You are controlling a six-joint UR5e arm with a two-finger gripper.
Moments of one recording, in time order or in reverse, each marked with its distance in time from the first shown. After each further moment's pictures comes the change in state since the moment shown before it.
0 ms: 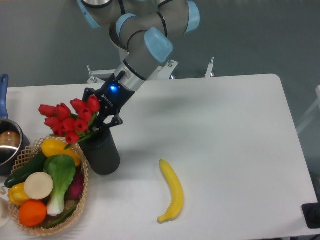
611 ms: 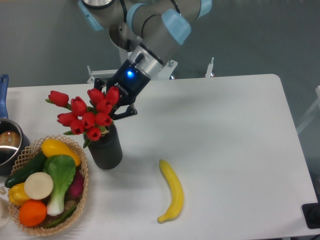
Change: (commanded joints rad) arm 0.083 0.012 0.127 0.000 -0.143 -0.212
